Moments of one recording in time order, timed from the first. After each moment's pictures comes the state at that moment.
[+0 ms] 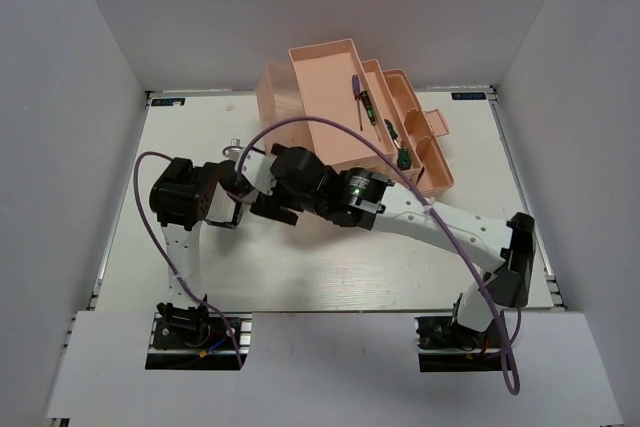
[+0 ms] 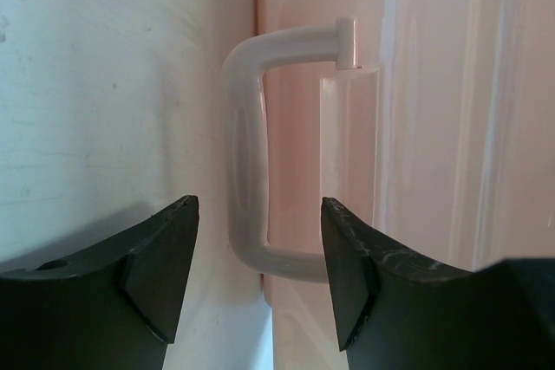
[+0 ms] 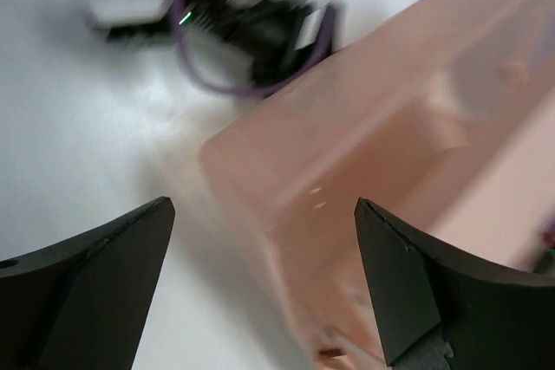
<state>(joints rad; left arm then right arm) -0.21 2.17 0.75 1.31 0.48 -1.35 1.22 1.65 1.66 -0.65 0.29 -0.38</state>
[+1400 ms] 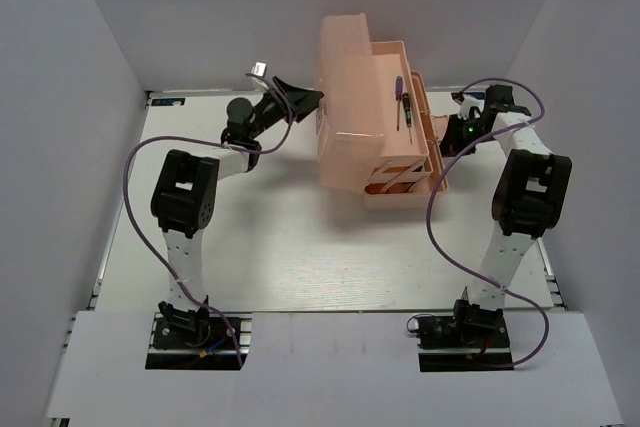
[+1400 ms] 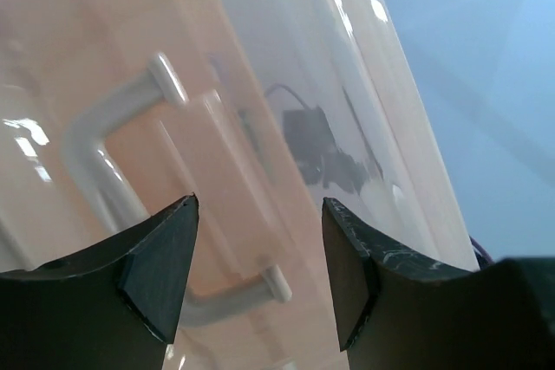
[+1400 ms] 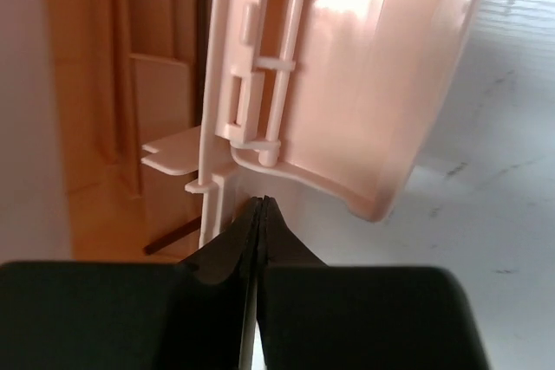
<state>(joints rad) -0.28 2.09 1.29 1.10 0.66 -1.33 -0.13 2.02 1.62 -0.74 -0.59 -0.16</state>
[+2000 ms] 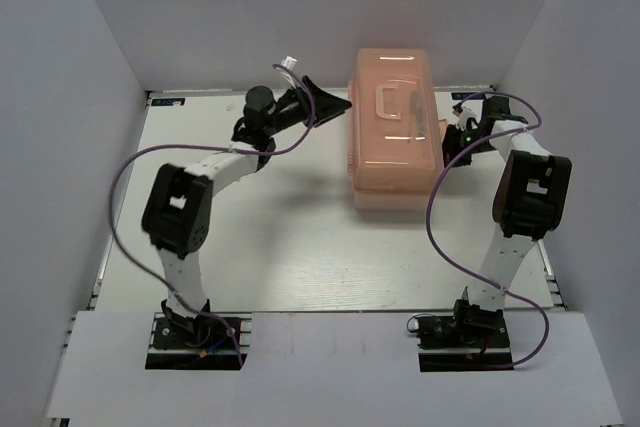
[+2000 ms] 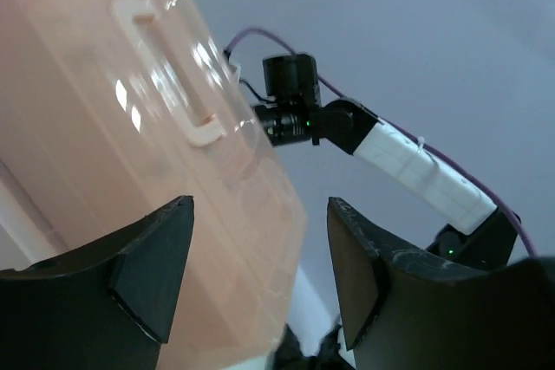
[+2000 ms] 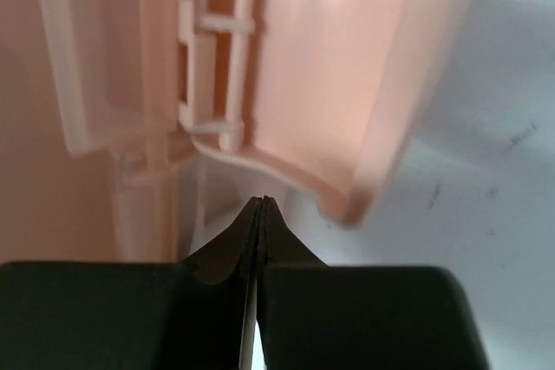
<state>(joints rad) -0.43 1.95 1.36 0.74 0.66 -1.11 -0.15 2.01 1.51 -0.71 -0.67 -0.08</state>
